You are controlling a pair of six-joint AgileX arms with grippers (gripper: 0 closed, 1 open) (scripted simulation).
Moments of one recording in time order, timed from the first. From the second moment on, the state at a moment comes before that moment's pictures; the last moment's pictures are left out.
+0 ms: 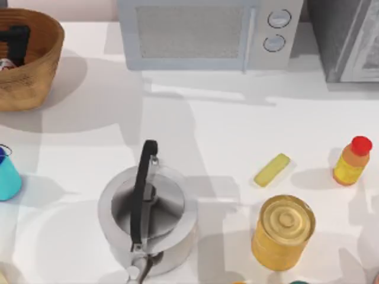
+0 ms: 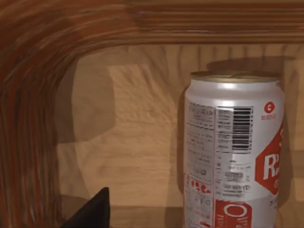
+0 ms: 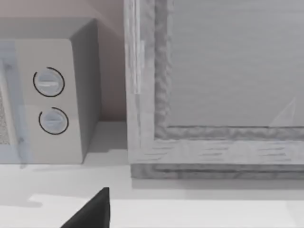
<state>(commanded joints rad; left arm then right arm) 0.14 2.49 2.37 -1.25 0.09 0.17 0.00 0.00 0.00 0.00 0.00 0.00</state>
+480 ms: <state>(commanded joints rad) 0.14 2.52 2.33 -1.19 0.09 0.16 0.00 0.00 0.00 0.00 0.00 0.00</state>
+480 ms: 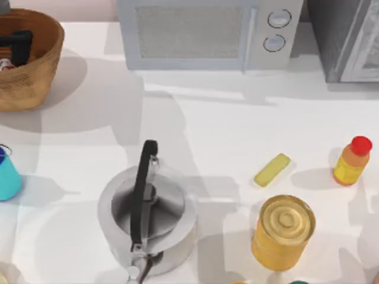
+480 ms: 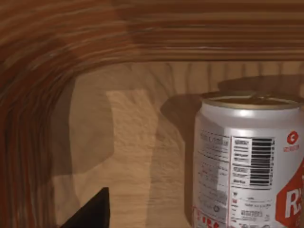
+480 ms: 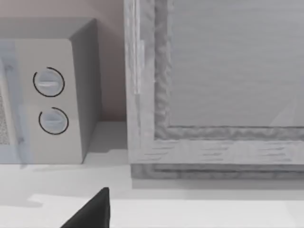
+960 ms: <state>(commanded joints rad) 0.14 2.56 2.26 -1.08 0.09 0.16 0.00 0.00 0.00 0.00 0.00 0.00</state>
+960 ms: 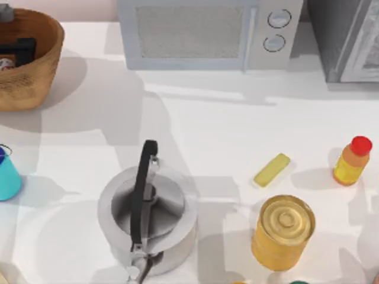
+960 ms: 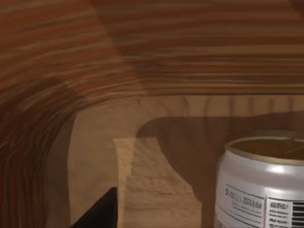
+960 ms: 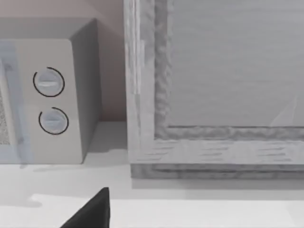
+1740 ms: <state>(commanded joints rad) 0.14 2.56 2.26 -1.08 0.09 0.16 0.00 0.00 0.00 0.00 0.00 0.00</state>
